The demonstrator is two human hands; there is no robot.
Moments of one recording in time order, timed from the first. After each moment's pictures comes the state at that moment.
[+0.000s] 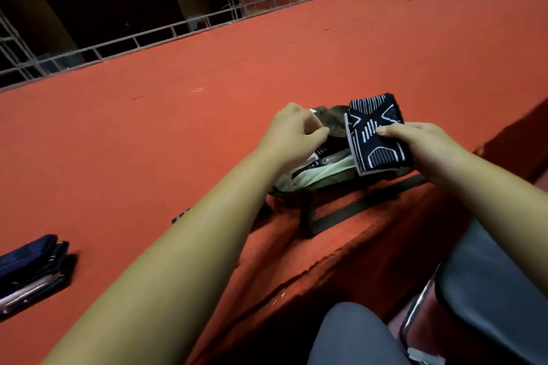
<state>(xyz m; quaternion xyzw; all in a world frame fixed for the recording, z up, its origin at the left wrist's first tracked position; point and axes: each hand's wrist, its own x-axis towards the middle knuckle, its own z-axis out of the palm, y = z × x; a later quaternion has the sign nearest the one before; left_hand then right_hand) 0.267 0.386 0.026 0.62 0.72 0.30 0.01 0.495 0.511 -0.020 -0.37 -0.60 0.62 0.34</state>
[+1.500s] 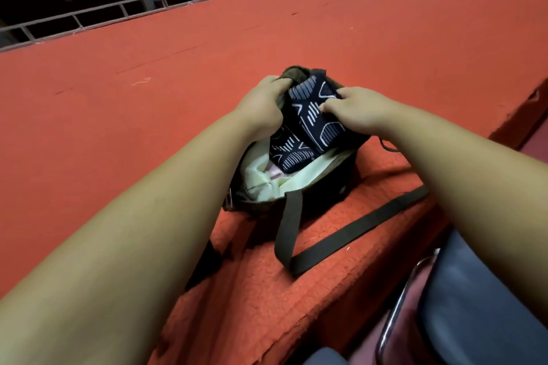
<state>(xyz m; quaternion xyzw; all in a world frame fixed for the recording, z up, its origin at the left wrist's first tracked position) 0.205 0.555 0.005 0.66 0.71 0.23 0.03 0.412 0.634 0.004 -0.44 -0.82 0.32 0.17</state>
